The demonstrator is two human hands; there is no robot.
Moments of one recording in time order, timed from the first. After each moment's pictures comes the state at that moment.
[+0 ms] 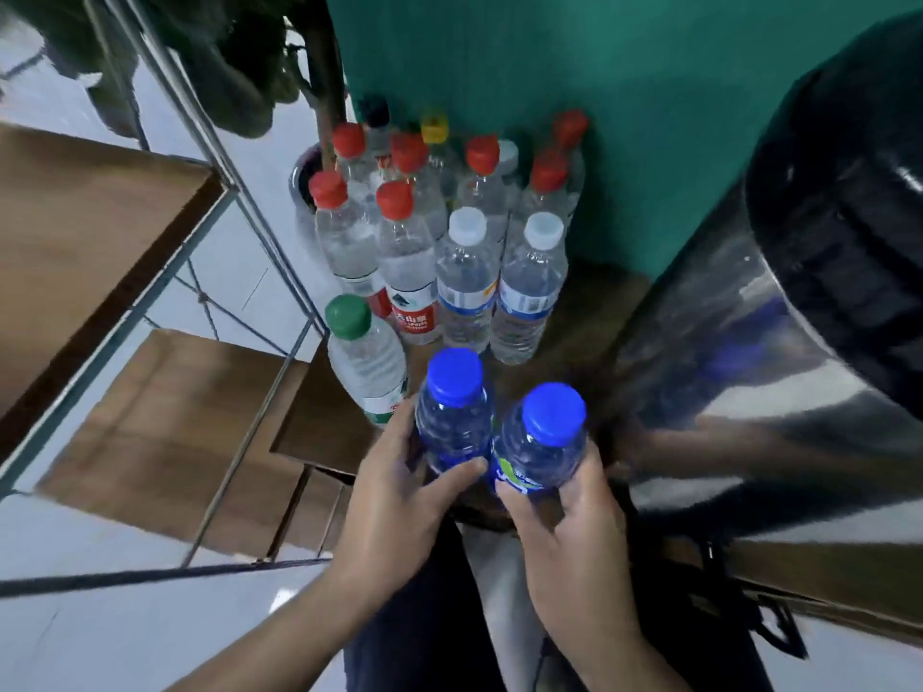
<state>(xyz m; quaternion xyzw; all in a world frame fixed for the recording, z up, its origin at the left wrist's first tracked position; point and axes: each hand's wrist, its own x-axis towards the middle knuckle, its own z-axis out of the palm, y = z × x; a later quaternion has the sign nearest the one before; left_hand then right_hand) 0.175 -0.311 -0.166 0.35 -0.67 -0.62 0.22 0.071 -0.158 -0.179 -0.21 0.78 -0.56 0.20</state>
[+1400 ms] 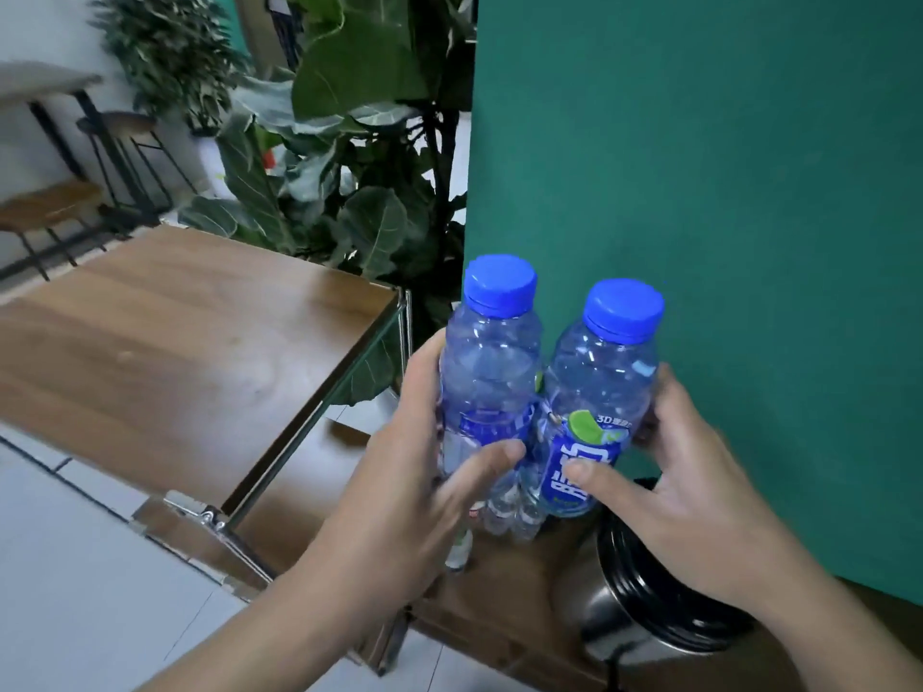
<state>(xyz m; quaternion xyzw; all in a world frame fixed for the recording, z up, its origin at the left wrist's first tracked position) 0.247 -0.344 0.432 0.20 -0.76 -0.54 0.29 0.051 -0.199 0.435 -0.51 0.68 -0.49 0.19</state>
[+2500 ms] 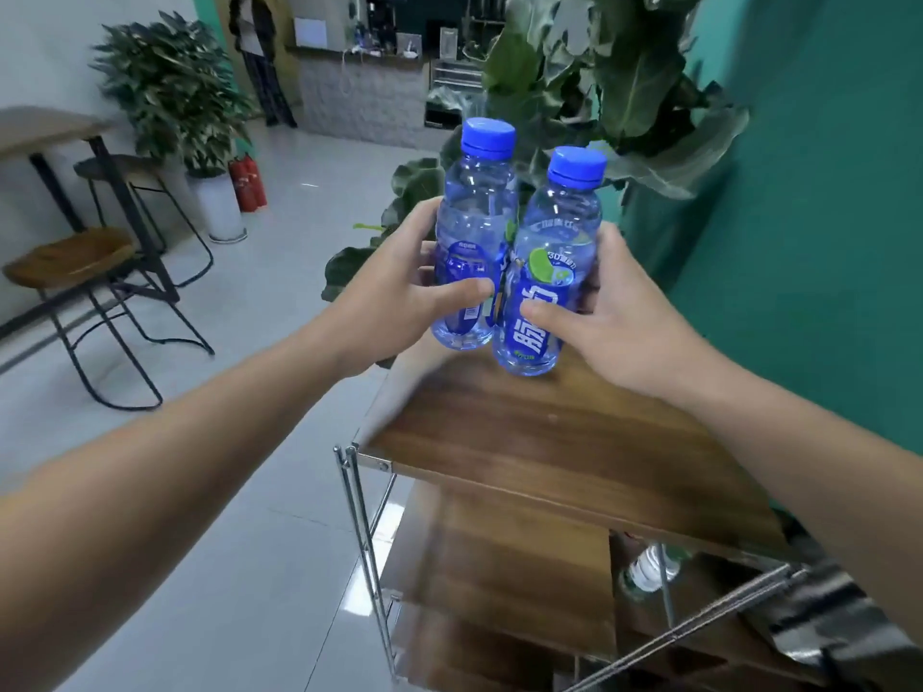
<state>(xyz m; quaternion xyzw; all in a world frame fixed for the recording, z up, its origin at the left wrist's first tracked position) 0.490 -0.776 0.491 0.09 -0.79 -0.54 0.27 0.312 -0.590 0.492 -0.51 0.71 -0.47 0.10</state>
